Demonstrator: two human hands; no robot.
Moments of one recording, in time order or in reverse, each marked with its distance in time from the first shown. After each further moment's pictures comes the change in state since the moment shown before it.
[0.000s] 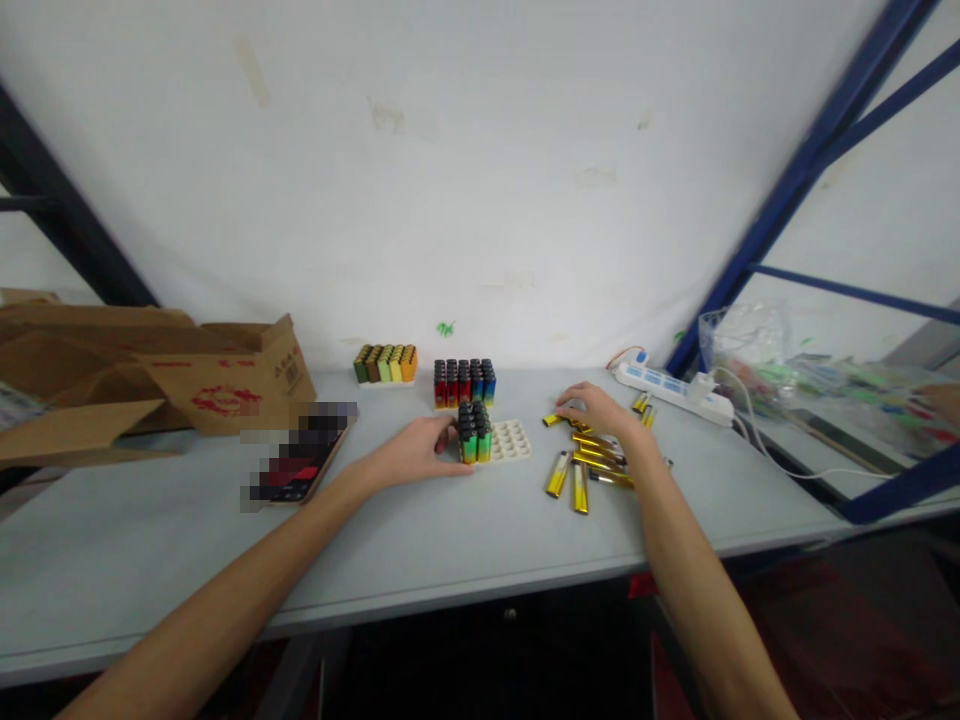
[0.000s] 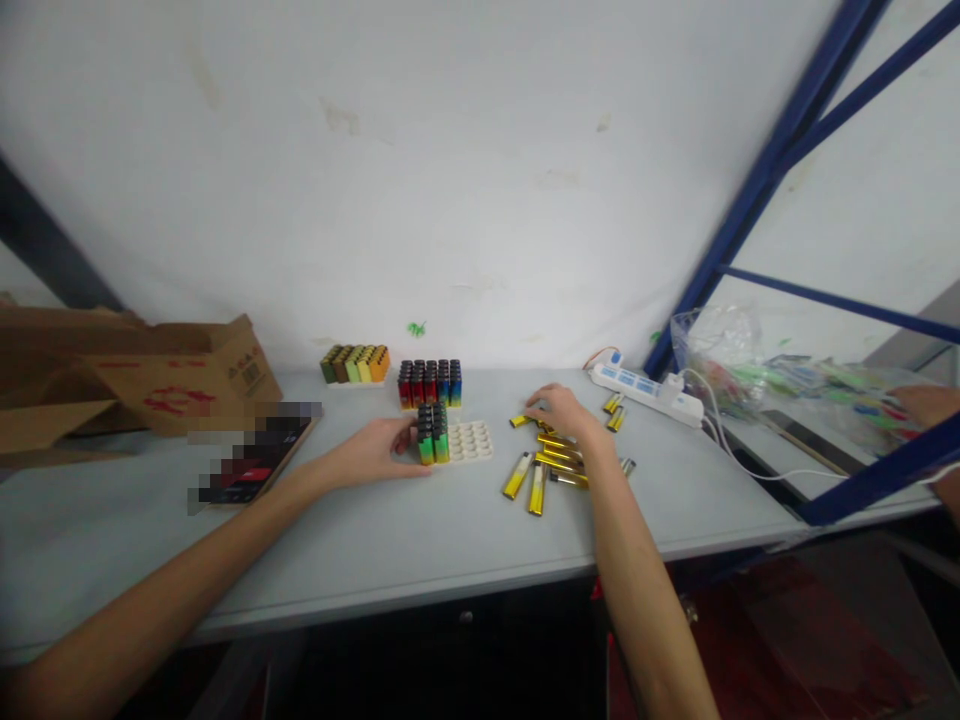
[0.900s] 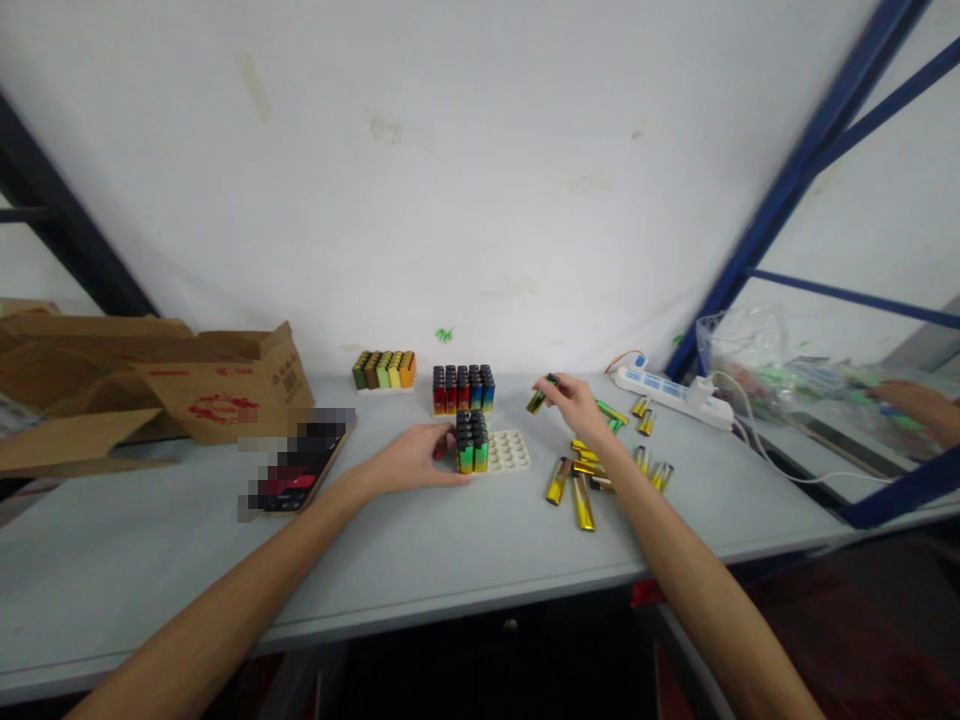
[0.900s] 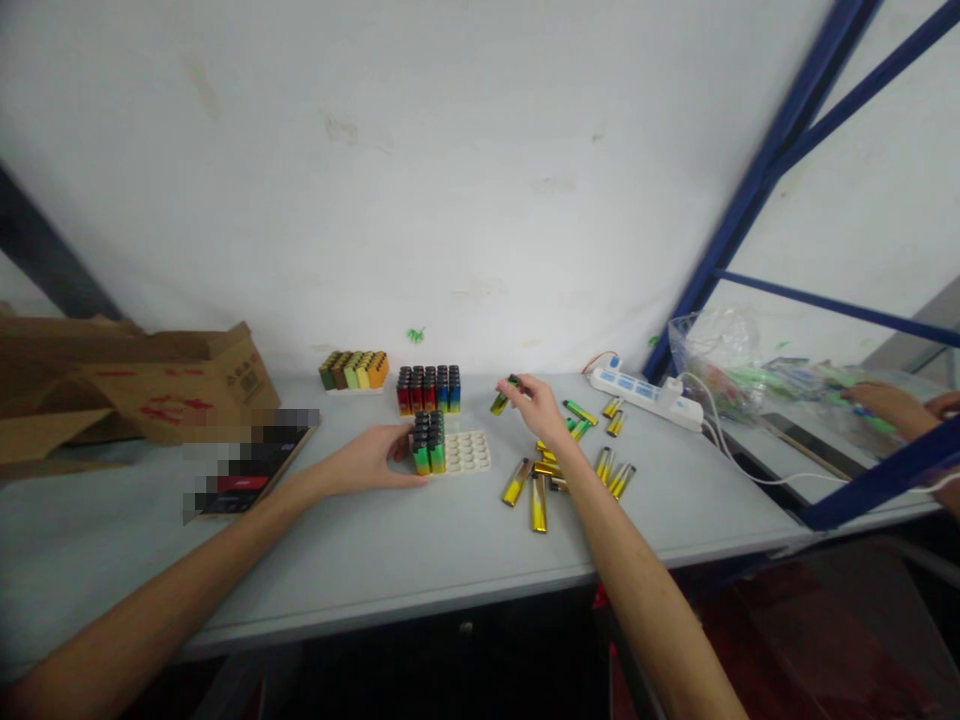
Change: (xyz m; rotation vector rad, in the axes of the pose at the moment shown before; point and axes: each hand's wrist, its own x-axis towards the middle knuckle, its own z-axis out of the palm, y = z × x) left_hand -0.003 0.006 -0.005 -0.039 -0.016 0.026; right_hand 0.015 -0.058 0.020 0.729 0.377 0.003
